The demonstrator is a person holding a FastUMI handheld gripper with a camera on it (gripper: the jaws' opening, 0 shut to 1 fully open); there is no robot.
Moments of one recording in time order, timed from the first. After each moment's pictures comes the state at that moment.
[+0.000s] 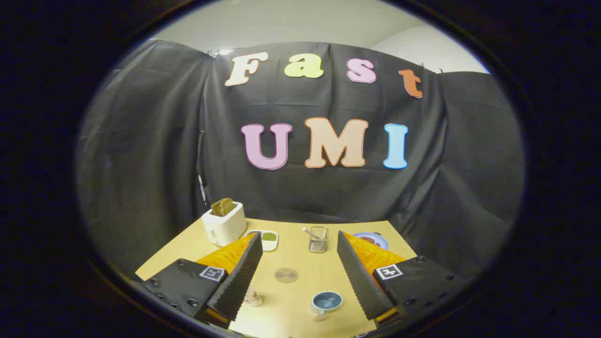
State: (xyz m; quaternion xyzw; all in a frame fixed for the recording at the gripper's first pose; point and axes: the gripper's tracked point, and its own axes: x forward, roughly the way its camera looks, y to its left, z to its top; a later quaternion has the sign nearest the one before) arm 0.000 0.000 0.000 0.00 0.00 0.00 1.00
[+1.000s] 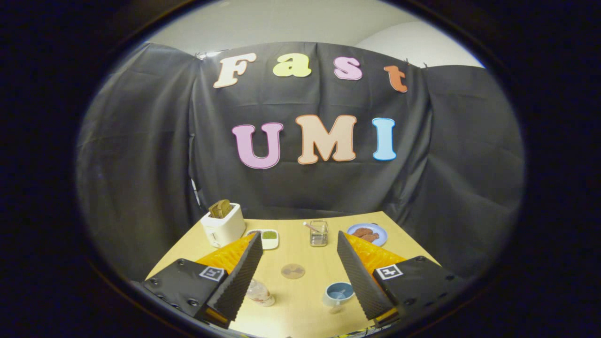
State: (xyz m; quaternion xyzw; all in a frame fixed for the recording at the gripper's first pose) arm -0.015 0.031 -0.015 0.05 0.00 -0.04 1.00
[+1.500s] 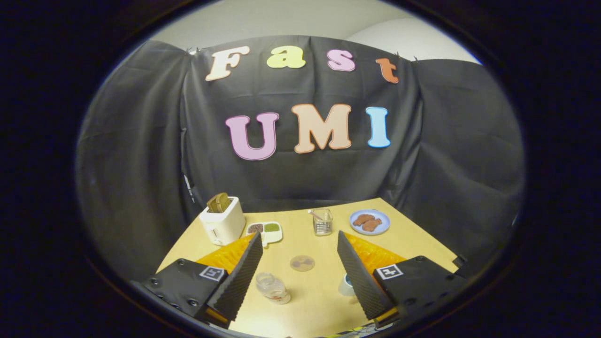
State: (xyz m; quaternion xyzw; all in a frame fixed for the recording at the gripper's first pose) arm -0.011 0.073 -0.060 0.06 0.03 -0.08 0.99
